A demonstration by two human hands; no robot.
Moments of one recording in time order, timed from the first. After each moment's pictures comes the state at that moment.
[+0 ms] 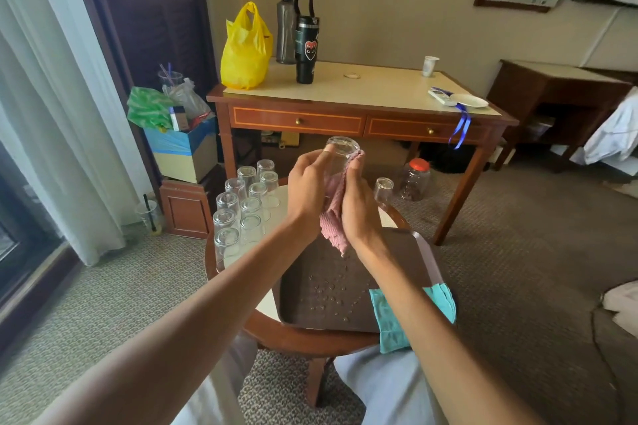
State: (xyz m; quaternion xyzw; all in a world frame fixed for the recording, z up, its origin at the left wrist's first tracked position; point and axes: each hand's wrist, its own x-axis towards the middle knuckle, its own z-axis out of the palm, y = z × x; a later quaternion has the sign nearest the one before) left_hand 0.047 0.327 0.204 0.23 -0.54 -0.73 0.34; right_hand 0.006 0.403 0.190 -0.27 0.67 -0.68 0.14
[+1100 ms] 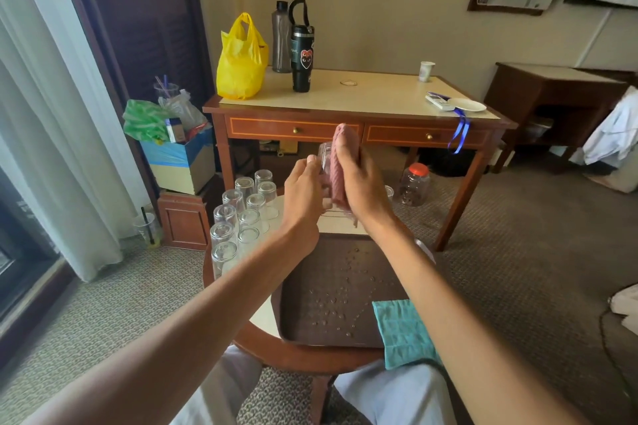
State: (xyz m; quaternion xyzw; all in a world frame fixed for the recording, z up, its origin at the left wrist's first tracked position) left_hand 0.044 0.326 0.216 0.25 -0.56 -0.71 0.34; right_hand -0.026 0.385 0.226 -0.32 0.67 -0.66 0.11
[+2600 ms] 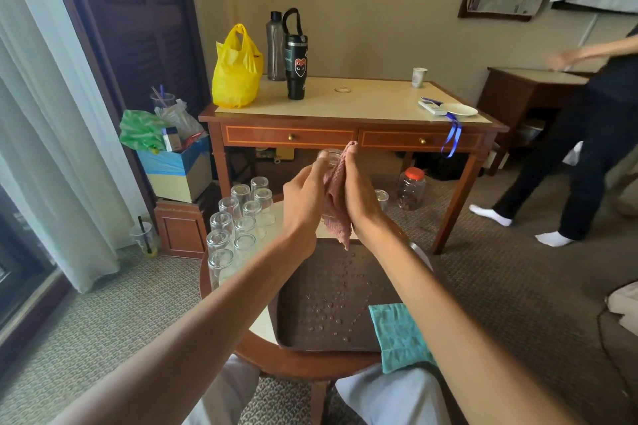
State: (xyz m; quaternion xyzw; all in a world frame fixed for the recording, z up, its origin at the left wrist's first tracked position) left_hand 0.040 0.329 0.217 0.26 -0.59 -0.70 0.31; right_hand -0.030 0.389 0.222 -0.27 0.66 -0.67 0.21
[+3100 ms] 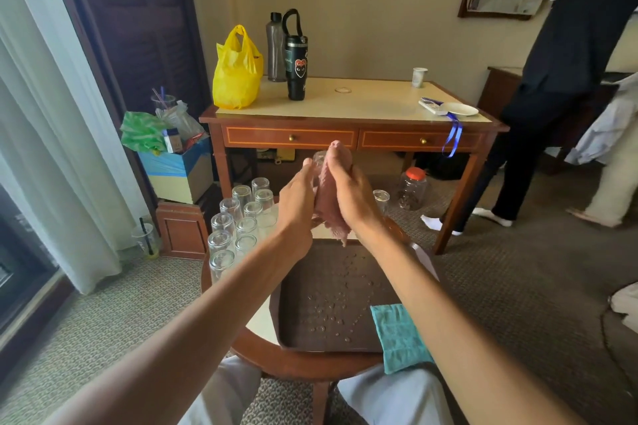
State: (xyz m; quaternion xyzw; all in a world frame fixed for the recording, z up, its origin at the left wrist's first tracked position) left_hand 0.046 0.327 0.220 0.30 -0.53 -0.74 0.28; right_hand -0.024 0.382 0.218 -0.27 0.66 -0.68 0.17
